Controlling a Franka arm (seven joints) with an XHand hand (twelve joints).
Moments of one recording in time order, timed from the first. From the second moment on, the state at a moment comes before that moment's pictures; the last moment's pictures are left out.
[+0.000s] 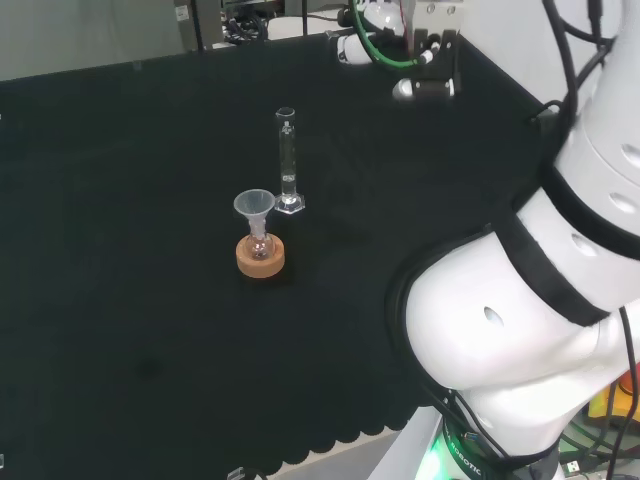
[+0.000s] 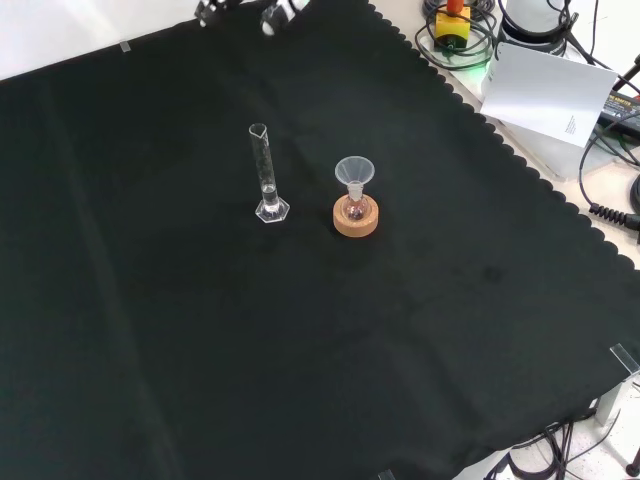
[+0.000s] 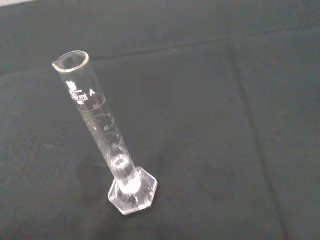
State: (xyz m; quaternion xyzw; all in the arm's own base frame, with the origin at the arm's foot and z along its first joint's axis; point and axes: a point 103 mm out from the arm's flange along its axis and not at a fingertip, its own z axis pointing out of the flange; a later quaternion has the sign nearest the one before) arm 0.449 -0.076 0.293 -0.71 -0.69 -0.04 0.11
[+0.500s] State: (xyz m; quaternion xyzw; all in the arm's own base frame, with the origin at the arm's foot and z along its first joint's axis) arm 0.466 -0.077 0.242 -0.70 -0.70 -0.07 0.13
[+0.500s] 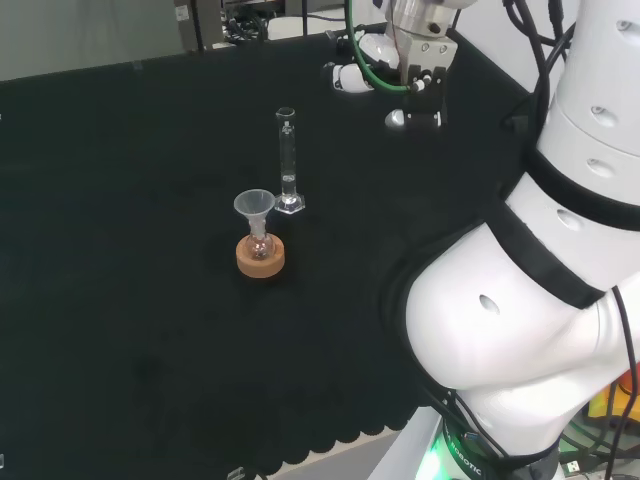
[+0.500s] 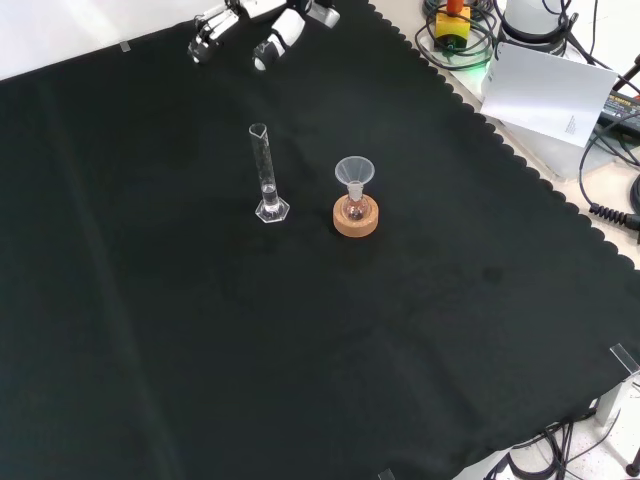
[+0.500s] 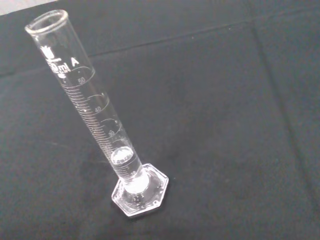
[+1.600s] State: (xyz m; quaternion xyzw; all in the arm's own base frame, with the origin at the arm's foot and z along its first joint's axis) arm 0.463 -0.058 0.152 -0.64 -0.73 -0.14 0.19
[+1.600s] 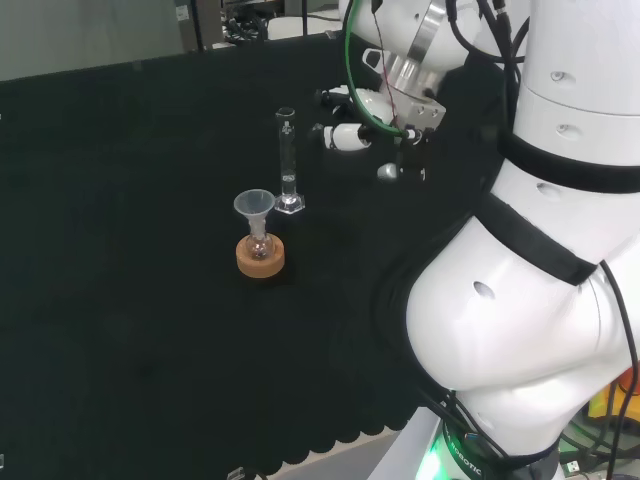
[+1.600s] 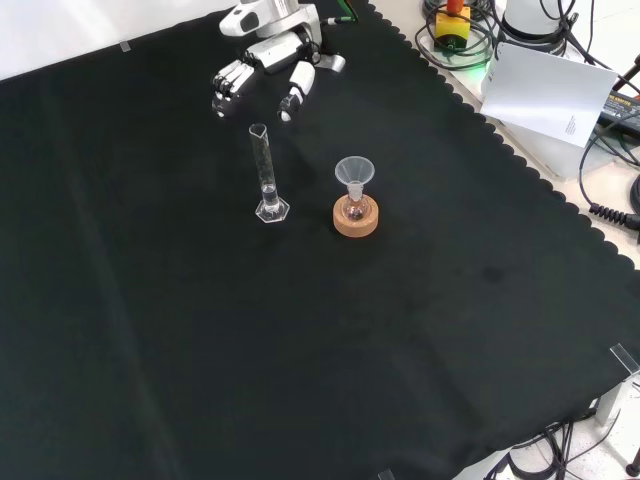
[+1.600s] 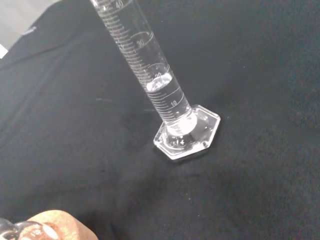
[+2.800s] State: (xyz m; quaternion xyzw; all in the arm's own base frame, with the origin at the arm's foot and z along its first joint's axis) arm 0.482 -0.039 0.103 -0.56 -0.73 -0.25 0.29
